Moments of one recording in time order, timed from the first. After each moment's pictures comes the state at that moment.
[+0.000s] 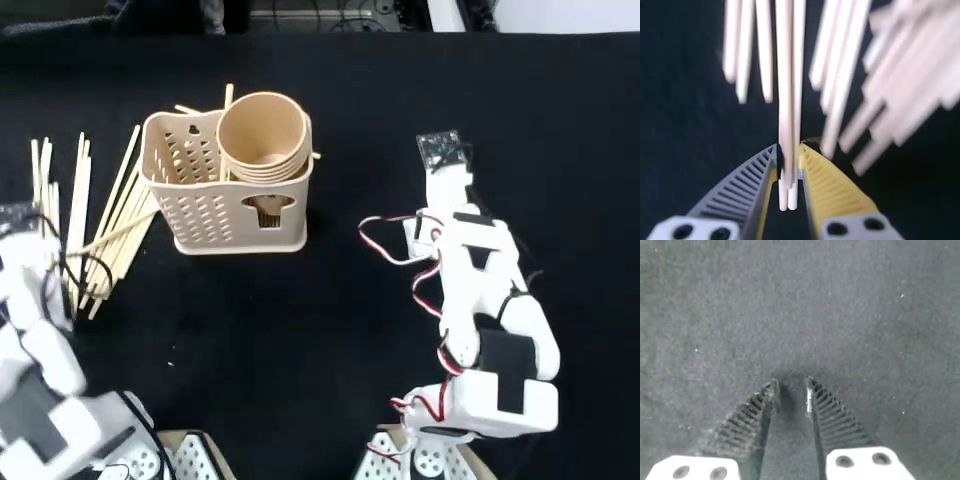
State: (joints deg) left arm -47.6 -12.9 53.1 47.0 -30.3; right arm 9.1 0.2 43.6 31.3 18.7
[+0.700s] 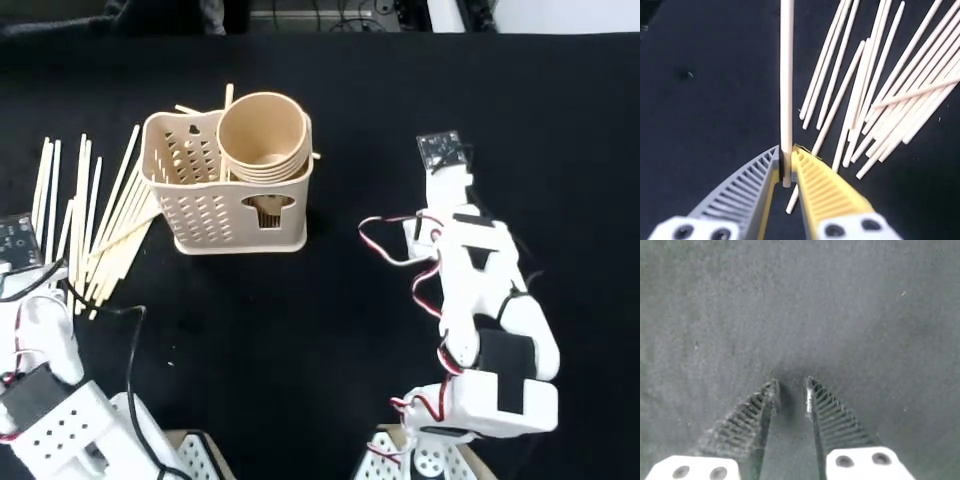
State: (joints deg) left arm -47.2 -79.4 66.6 61.1 -25.1; right arm 9.1 0.1 44.8 31.3 18.7
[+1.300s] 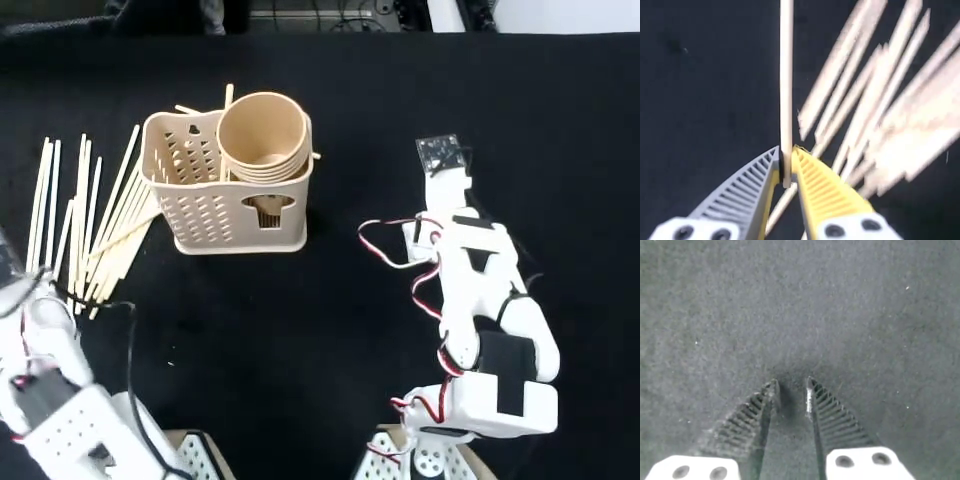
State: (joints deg) left arm -48.4 -82.2 77.4 47.3 -12.4; right arm 9.1 -0.3 45.1 31.2 18.7
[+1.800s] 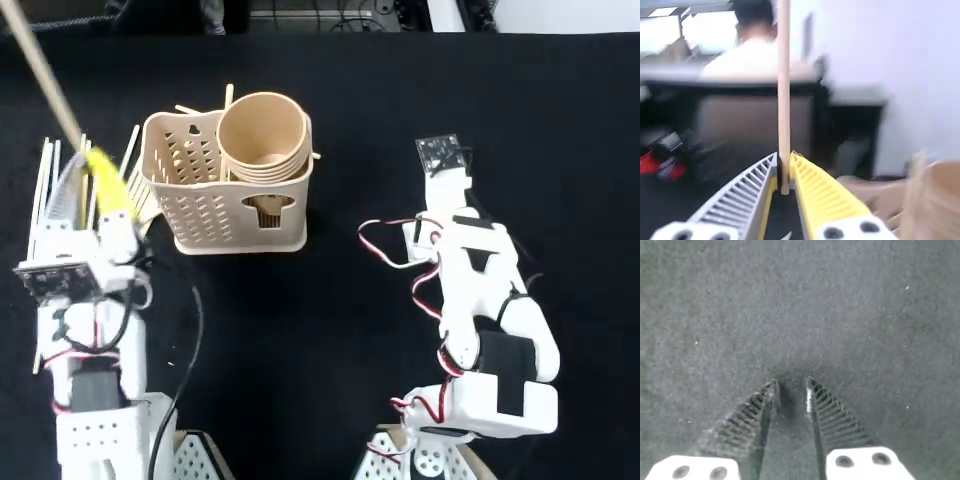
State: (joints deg) left arm -12.3 -91.0 80.9 5.8 -2.2; right arm 9.1 -0.3 45.1 31.2 18.7
